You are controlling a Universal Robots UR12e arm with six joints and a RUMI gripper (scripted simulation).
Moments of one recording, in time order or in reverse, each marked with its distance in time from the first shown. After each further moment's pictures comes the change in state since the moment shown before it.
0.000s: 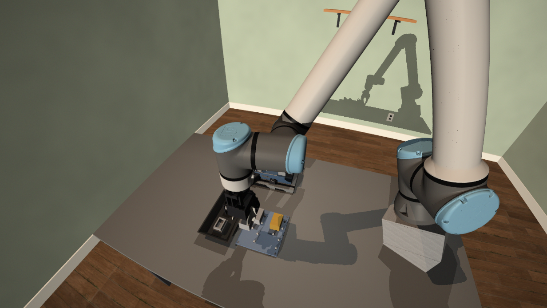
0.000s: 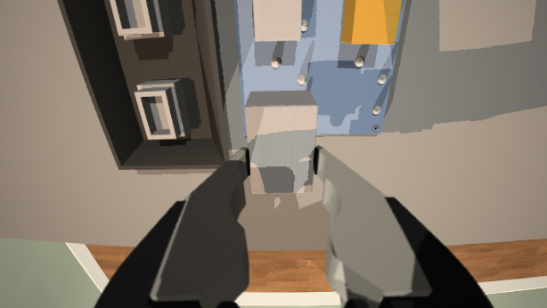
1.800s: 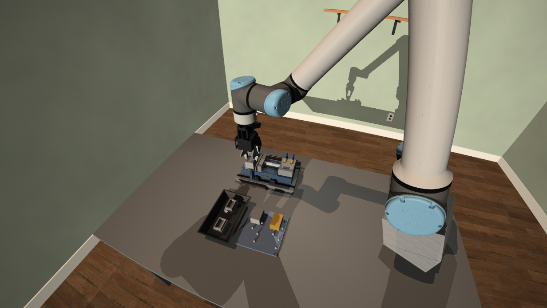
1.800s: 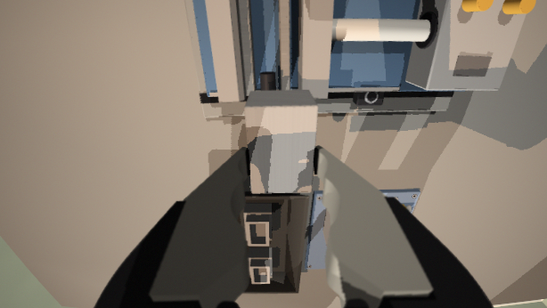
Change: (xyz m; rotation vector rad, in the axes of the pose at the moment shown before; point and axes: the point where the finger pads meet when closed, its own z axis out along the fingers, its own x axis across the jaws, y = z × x) arm -0.100 -0.292 -0.011 0.000 0.012 -0.023
